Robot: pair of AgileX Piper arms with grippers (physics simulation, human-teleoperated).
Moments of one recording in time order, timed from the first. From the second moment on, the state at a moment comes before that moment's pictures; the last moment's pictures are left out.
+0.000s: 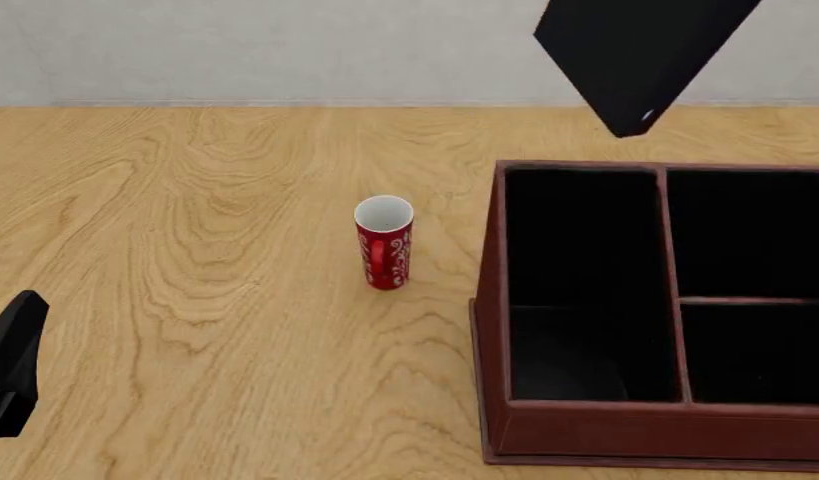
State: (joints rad) left arm 0.00 0.01 0.00 0.00 0.00; right arm 0.48 1.15 -1.65 1.08 0.08
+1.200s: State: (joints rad) left arm 0.00 0.01 0.00 0.00 0.00; right arm 0.33 1.09 -1.43 1.07 0.05
